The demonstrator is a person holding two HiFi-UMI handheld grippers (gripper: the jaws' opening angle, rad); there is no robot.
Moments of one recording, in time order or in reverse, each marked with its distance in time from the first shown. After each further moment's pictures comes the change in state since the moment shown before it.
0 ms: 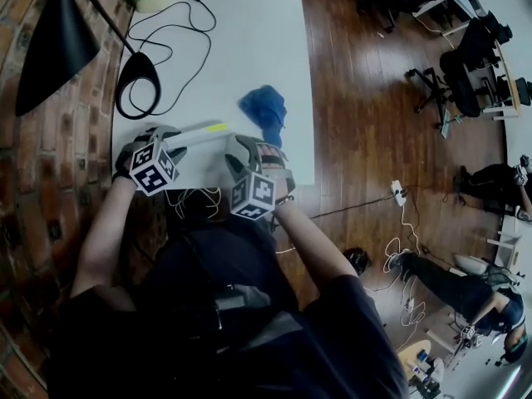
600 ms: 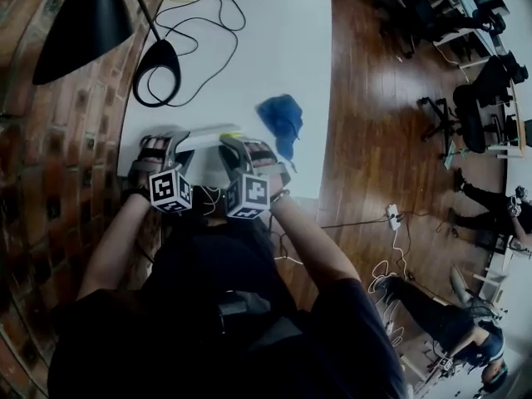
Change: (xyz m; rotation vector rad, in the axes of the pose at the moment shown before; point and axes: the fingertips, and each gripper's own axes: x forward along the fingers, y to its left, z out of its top) left arm -0.008 0.000 -0.008 0.149 0.036 0.460; right arm 0.020 0.015 0.053 -0.241 -0.152 0.078
